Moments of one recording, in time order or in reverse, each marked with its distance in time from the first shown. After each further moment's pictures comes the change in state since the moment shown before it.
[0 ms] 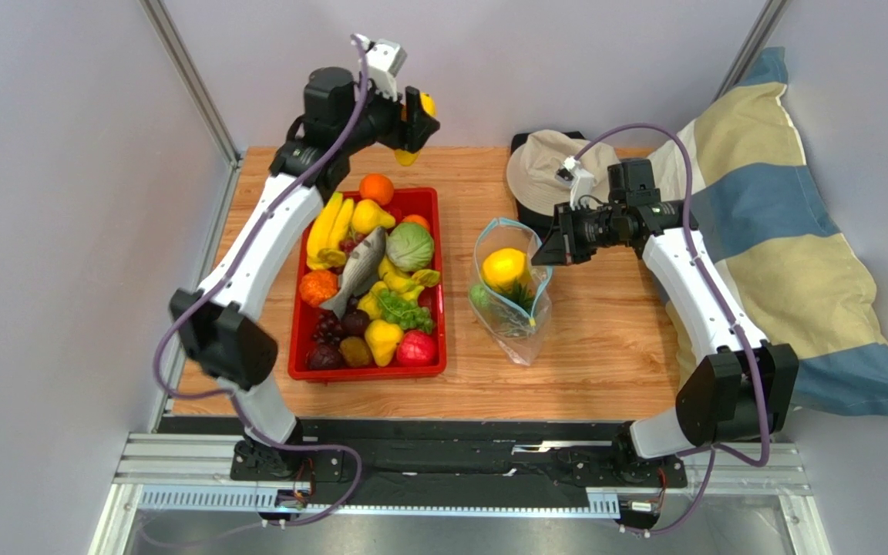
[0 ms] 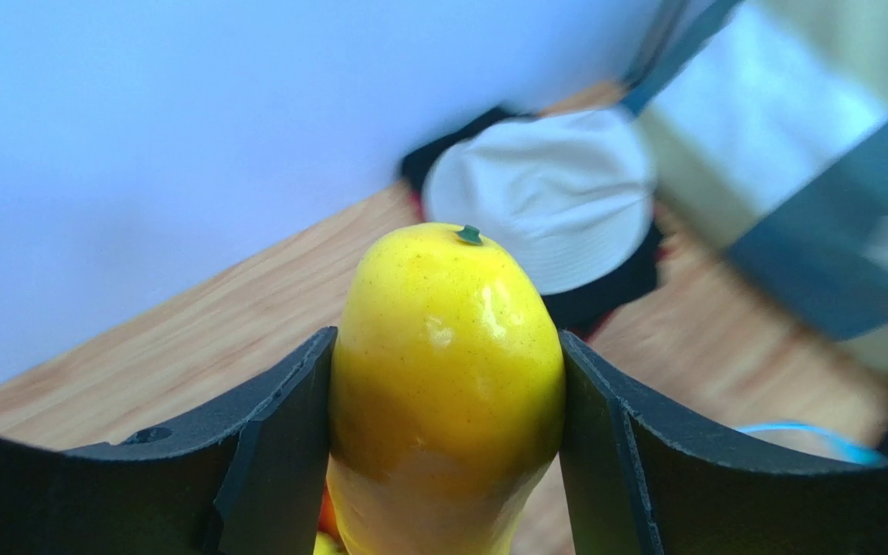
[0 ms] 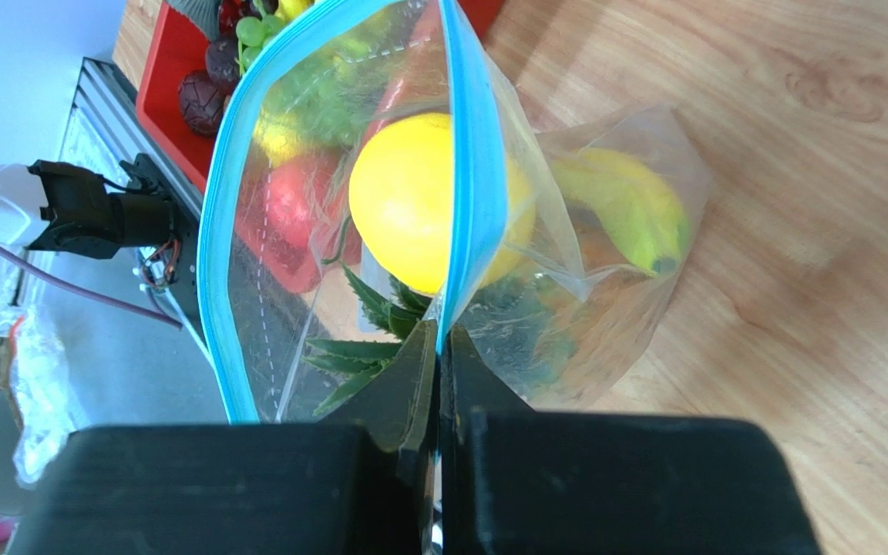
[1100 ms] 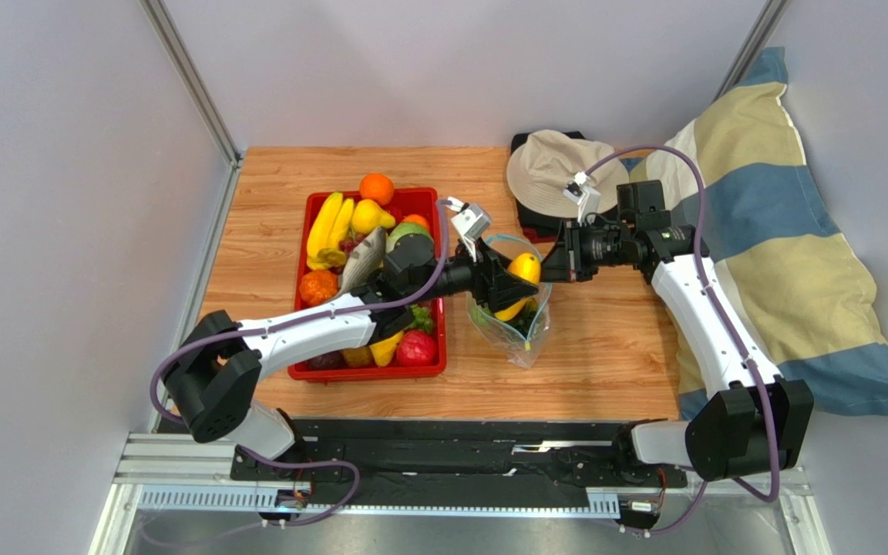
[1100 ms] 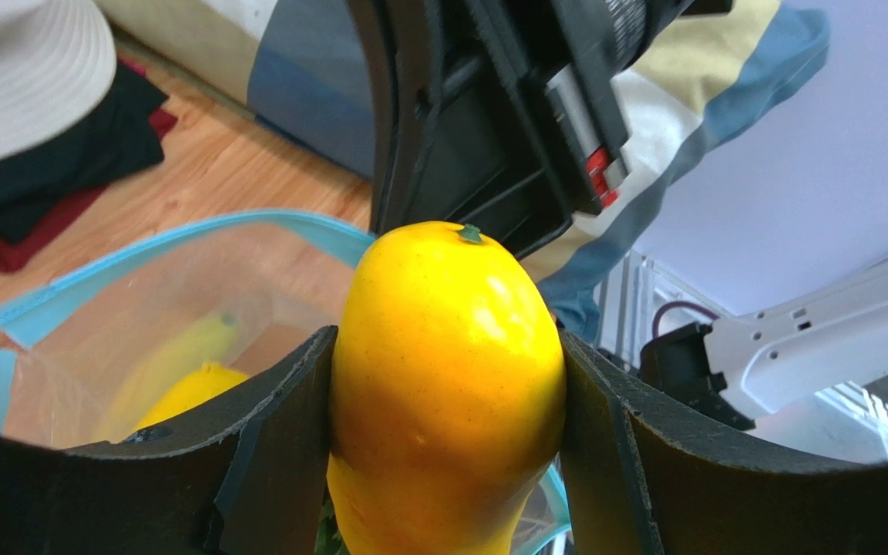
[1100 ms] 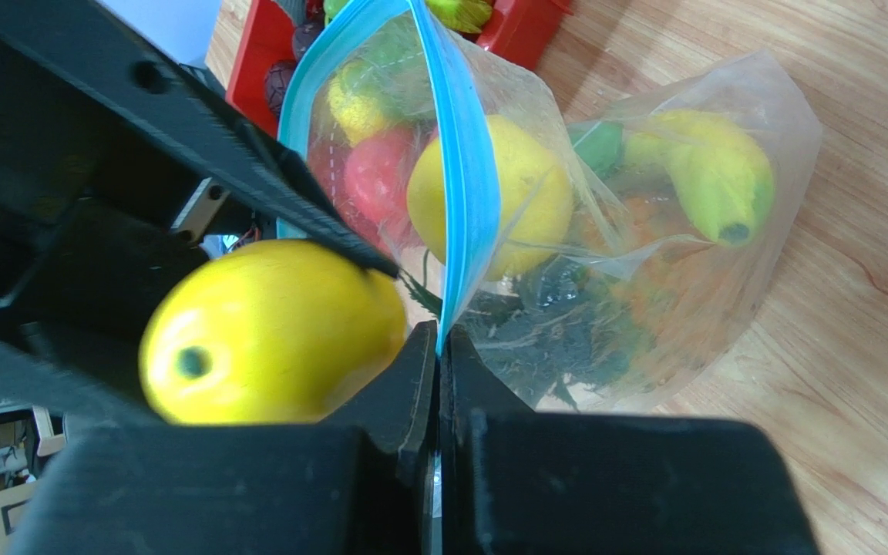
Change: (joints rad) left arm -0.511 -0.308 -1.011 0.933 0.079 -0.425; right arm -0.005 -0.138 -0.147 0.045 -0.098 0.121
